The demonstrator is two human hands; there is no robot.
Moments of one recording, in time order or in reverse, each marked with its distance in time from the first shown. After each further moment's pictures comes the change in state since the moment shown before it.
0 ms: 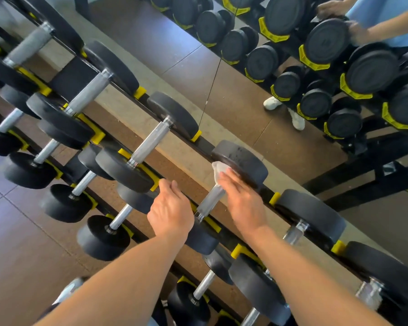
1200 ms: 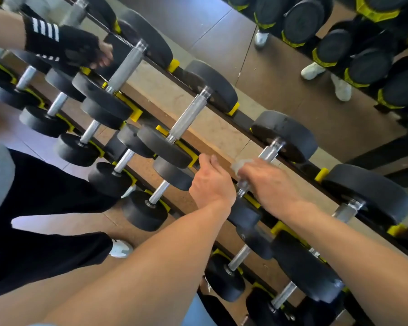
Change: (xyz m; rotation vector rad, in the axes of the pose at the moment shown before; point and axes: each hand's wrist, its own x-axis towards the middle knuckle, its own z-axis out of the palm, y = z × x) left_hand 0.000 -0.002 -0.002 -0.031 0.051 0.040; right_hand 0.012 -0.043 -0.013 0.059 -0.395 -0.074
